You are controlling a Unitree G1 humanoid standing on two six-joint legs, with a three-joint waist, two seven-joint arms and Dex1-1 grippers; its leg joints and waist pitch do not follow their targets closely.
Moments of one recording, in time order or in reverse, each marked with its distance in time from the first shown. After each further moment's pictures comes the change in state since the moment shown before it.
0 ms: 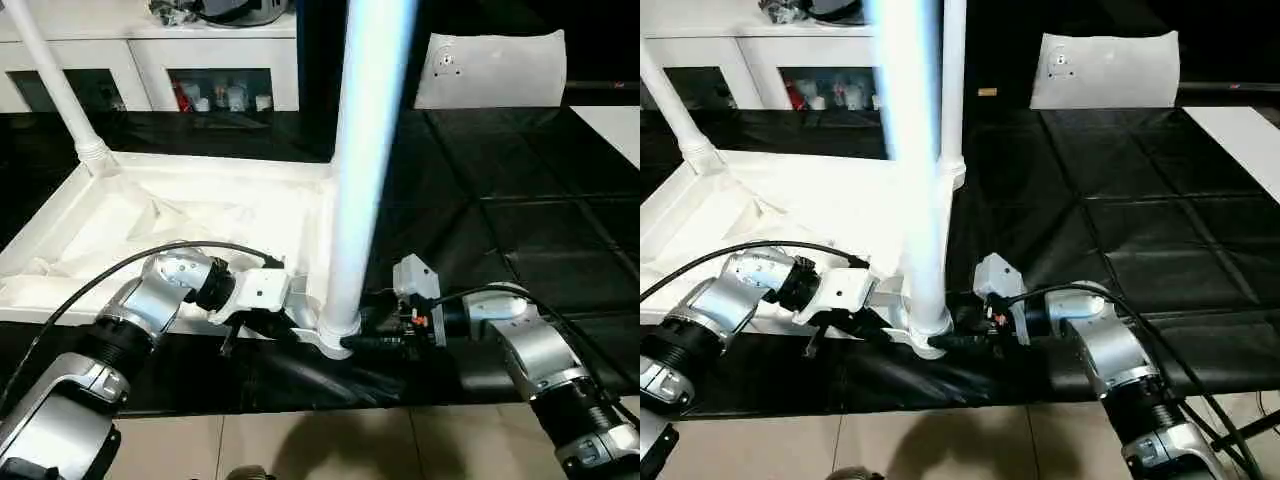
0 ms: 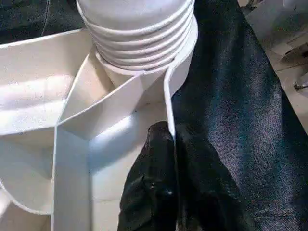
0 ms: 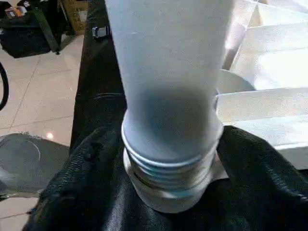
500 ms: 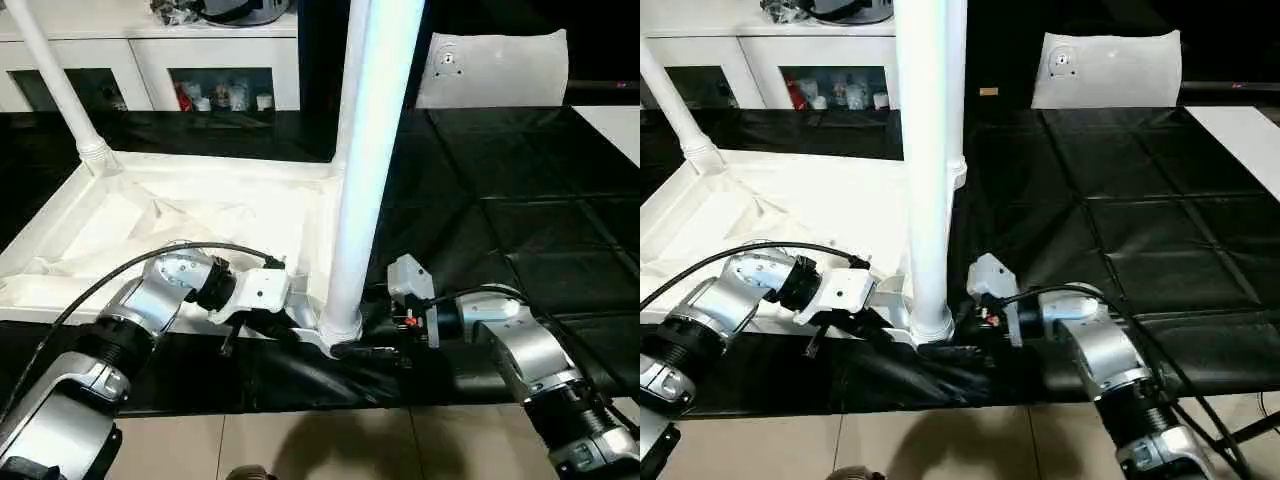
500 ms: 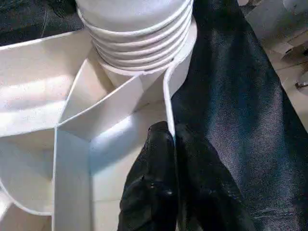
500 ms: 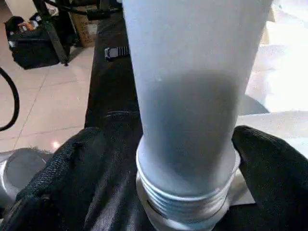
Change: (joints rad) left arm -0.004 -0.002 0.000 0.011 0.003 -0.018 -0.001; right arm 0.008 0.027 -0.001 -0.039 0.025 0.023 -0.002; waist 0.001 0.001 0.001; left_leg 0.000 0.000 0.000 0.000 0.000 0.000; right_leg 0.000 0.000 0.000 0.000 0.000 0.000
